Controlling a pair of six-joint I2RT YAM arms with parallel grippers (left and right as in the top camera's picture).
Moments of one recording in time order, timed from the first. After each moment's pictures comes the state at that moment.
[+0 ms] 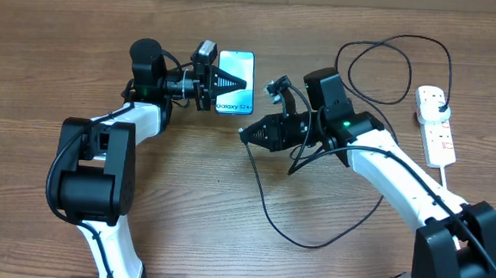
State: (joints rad) left arm -0.07 2.06 1.12 0.81 1.47 -1.59; right arm 0.42 1.67 1.12 -0.33 -0.91 0.31
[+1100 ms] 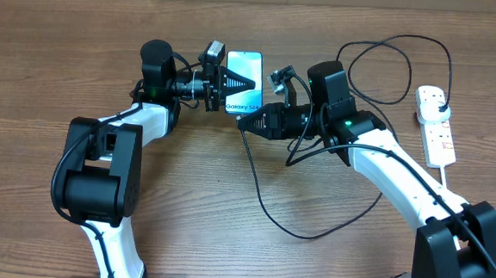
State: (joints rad) left arm -0.12 2.06 1.12 0.81 1.41 -1.59; right arm 0.41 1.67 1.12 -0.20 -0.92 0.52
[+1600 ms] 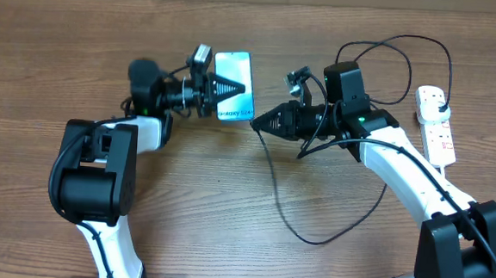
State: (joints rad) left arm -0.07 2.06 0.94 1.19 1.35 -1.66; right arm 0.34 1.67 1.11 -0.28 -0.96 0.52
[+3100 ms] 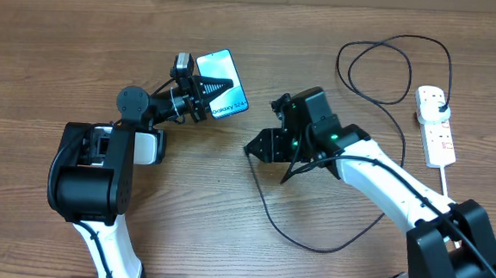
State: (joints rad) left arm -0.05 2.06 0.83 1.49 1.16 -1.95; right arm 0.51 1.67 1.04 -0.39 -0.46 0.43
